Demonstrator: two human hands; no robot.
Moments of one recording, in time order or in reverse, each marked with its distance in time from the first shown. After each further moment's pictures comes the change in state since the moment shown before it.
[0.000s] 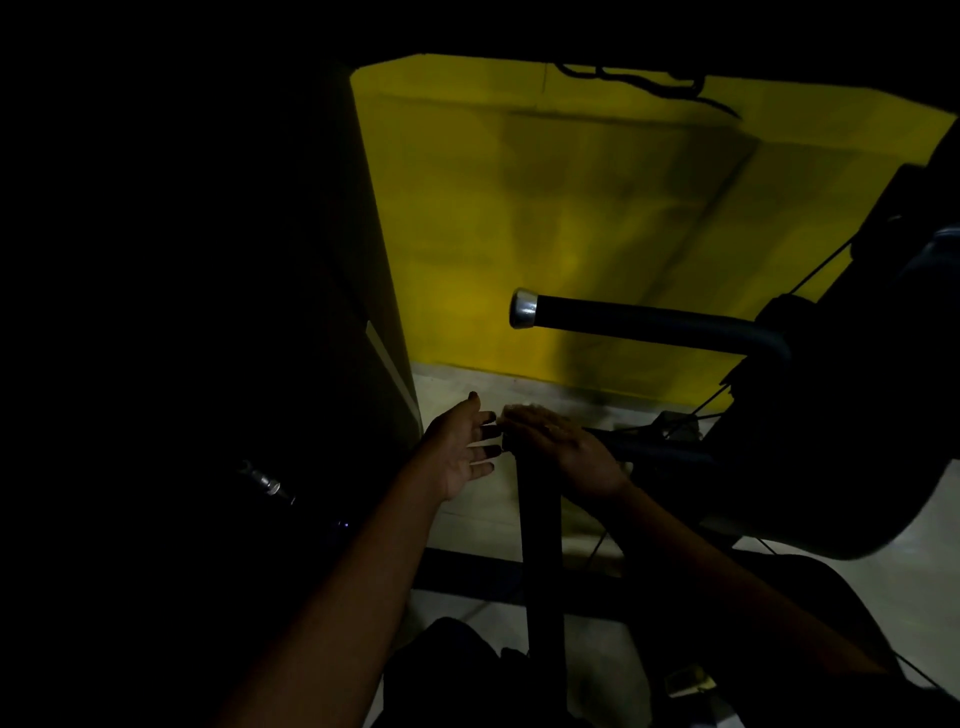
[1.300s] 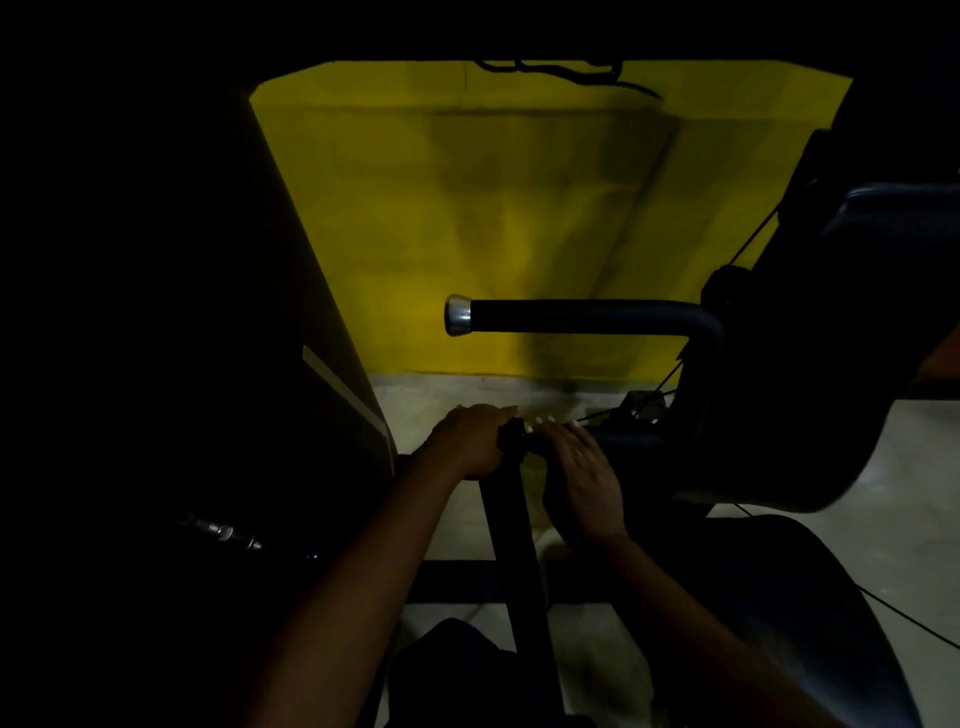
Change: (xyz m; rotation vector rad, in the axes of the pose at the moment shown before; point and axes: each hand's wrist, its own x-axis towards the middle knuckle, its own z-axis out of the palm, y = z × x) left_hand 0.021 0.012 0.048 1.669 -0.113 0.502; right_hand -0.046 -0.014 -0.004 -0.138 0.225 0.459
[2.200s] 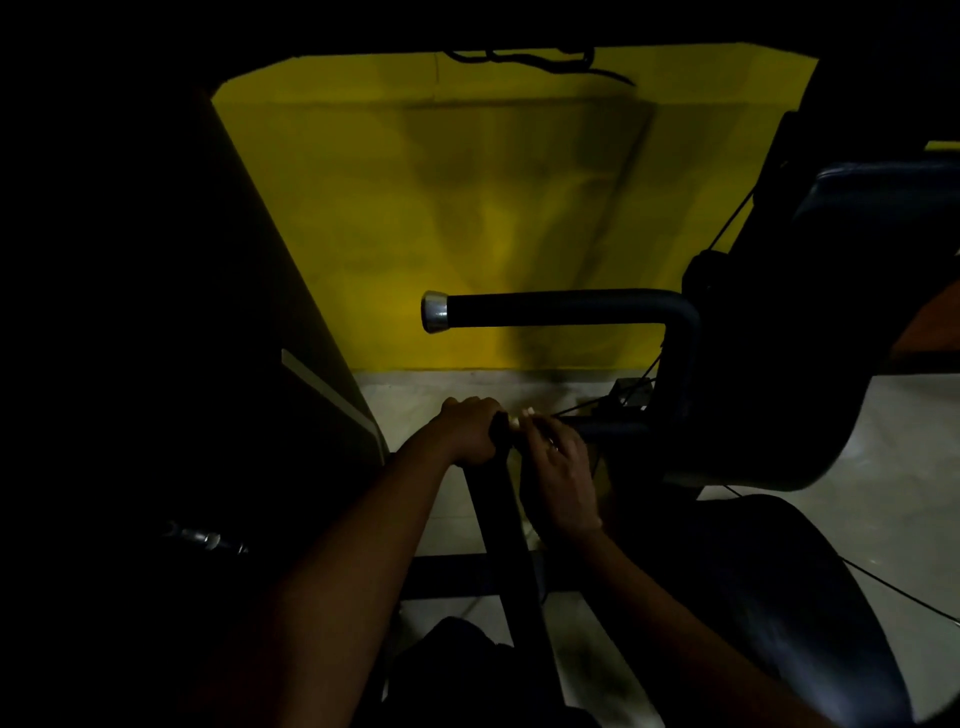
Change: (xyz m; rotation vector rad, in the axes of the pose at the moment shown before) left_hand 0.014 0.013 -0.004 0.038 -0.047 -0.022; right_hand 0.002 -0.014 0.009 -0.096 0.106 0.086
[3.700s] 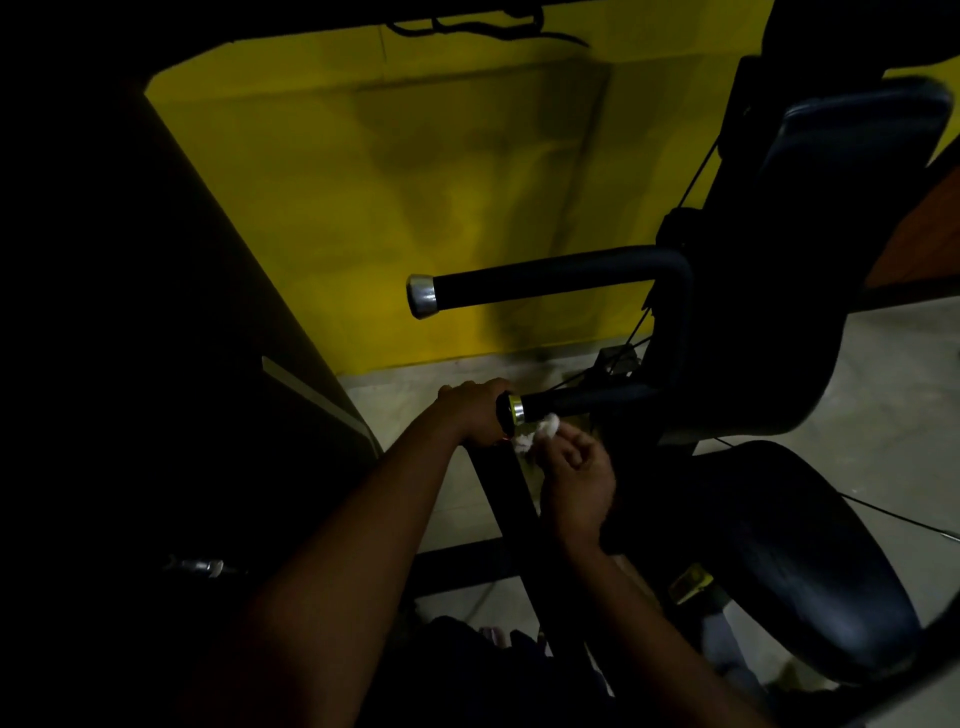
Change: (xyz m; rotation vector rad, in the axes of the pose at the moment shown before) left_hand 0.003 0.003 -0.006 0.090 -0.061 0.084; right_hand -0.011 -0.057 -0.025 1.136 0.360 1.274
